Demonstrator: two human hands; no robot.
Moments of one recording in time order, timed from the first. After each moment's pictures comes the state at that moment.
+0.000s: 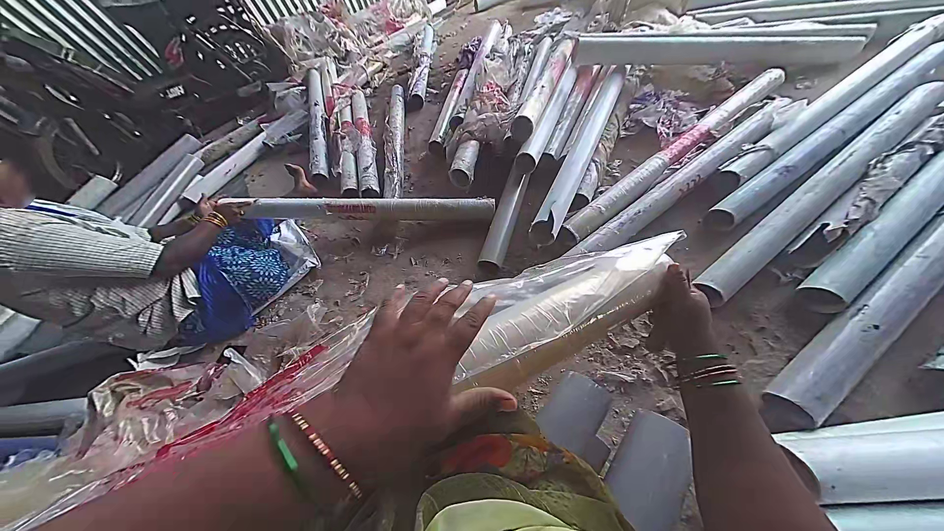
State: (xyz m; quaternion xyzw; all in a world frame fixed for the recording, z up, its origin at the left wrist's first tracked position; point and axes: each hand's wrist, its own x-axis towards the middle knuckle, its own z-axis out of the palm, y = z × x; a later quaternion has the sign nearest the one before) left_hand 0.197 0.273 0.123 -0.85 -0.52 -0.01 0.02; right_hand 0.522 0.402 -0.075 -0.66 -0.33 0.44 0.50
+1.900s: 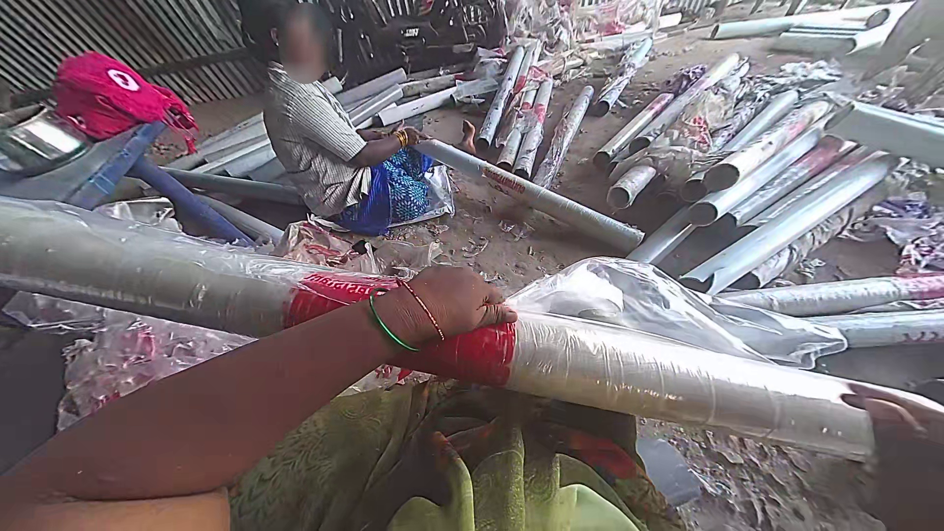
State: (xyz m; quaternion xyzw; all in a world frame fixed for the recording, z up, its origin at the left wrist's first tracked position) left_hand 0.054 0.212 0.152 -0.66 -0.71 0.11 -0.19; right_hand 0.451 0.308 0.036 -0.52 -0.74 0.13 0.41
